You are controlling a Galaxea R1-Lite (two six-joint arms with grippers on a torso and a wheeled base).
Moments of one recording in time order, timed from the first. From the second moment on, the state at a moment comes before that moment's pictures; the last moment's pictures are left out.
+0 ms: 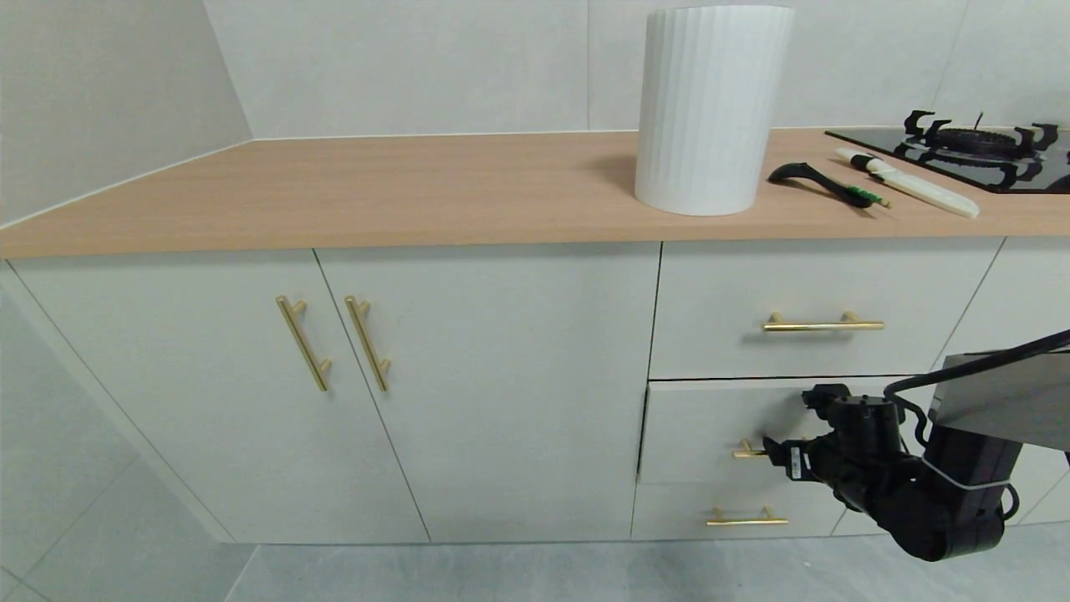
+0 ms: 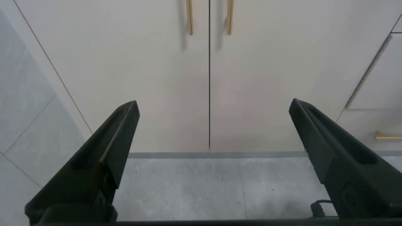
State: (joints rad) left arm 0.00 0.00 0.00 0.00 0.01 0.01; right arm 0.12 2.39 -0.65 -1.17 -0.21 0.05
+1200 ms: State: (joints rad) left arm 0.00 0.00 0.00 0.00 0.01 0.01; right arm 0.18 1.69 -0.64 -0.38 -0.05 0.05
